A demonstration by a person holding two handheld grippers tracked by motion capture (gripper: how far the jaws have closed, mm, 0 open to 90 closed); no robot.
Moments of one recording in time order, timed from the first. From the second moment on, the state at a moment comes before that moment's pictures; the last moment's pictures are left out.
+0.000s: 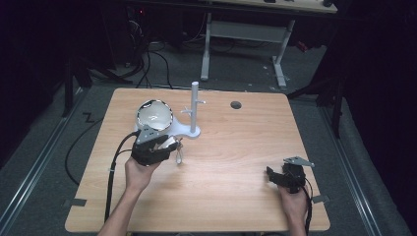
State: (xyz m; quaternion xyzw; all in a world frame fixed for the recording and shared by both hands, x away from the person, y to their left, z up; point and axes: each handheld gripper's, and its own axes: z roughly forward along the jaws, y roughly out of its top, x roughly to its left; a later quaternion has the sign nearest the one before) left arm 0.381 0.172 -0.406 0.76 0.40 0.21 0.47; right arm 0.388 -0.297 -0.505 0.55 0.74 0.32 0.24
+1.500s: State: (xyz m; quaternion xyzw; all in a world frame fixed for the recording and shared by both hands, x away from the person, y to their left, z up) left arm 0.436 0.168 -0.363 0.73 0.42 0.23 0.48; right arm 0.388 -0.297 -0.505 0.54 0.74 0.32 0.24
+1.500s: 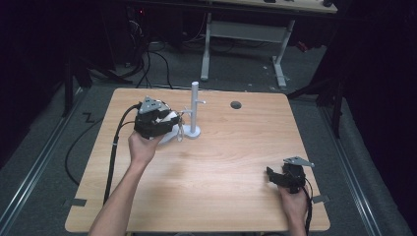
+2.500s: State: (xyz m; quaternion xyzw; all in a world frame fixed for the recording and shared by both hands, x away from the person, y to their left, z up) left arm 0.460 0.164 -0.372 0.73 0.45 0.23 0.47; right arm 0.388 -0.297 -0.505 0.54 0.74 0.32 0.24
